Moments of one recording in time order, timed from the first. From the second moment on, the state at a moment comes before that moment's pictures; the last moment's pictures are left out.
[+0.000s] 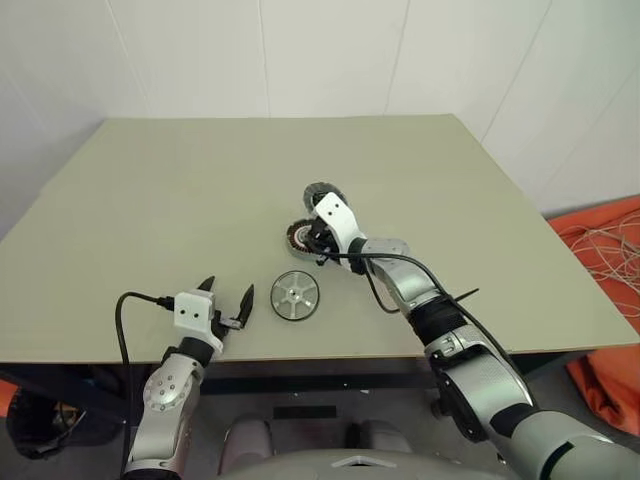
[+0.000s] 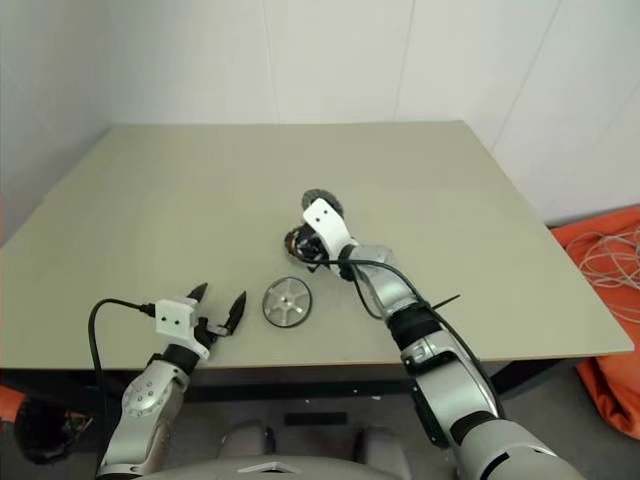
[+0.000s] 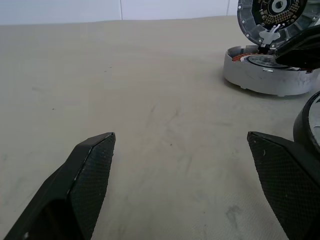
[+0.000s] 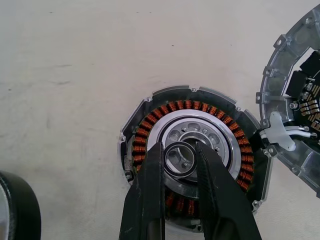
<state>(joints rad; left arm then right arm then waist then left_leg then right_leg) 0.21 0.15 0.05 0.01 -0.15 -0.19 -0.32 -0.68 -0.14 0.29 0.53 0.00 0.30 0.58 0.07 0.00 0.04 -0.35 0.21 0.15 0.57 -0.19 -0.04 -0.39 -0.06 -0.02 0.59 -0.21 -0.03</state>
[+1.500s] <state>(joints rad) 0.21 0.14 0.05 0.01 -0.15 -0.20 -0.31 -0.77 -0.10 0.23 0.69 -0.04 0.25 0.57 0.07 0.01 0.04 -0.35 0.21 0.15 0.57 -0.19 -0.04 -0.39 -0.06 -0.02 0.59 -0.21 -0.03</state>
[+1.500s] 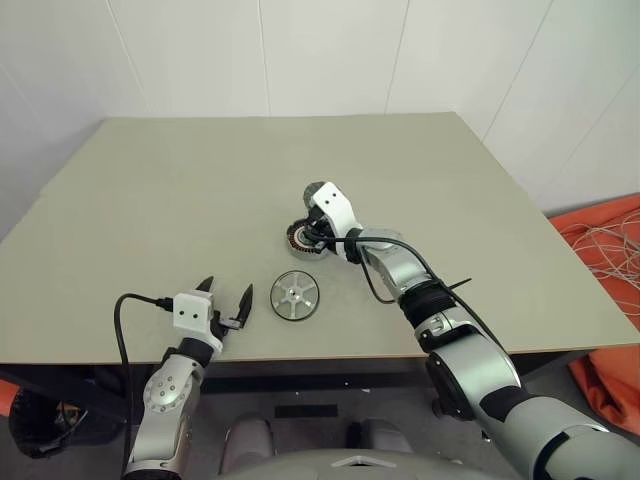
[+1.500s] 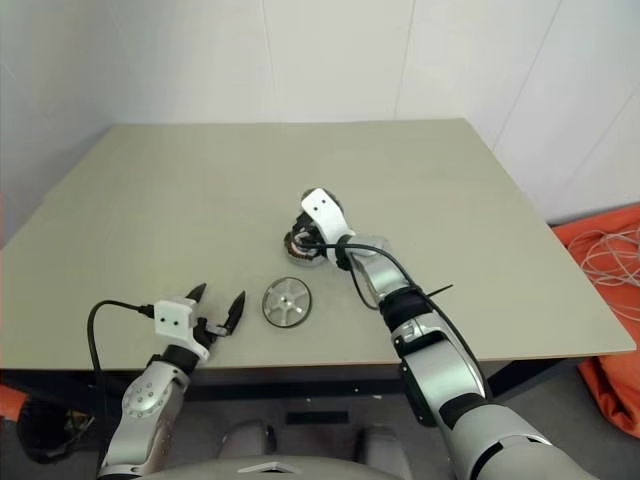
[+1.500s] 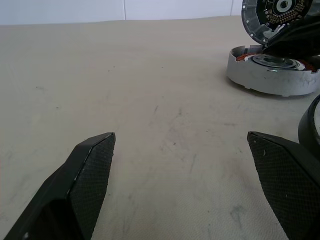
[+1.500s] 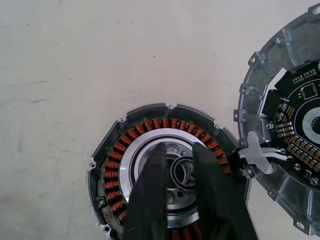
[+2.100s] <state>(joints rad) 0.21 0.14 0.05 0.01 -0.15 -0.19 -0.31 -0.78 -0.12 0.22 0.69 -0.06 0.27 0.52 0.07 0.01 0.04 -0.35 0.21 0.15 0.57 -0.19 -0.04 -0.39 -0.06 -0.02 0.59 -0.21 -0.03</state>
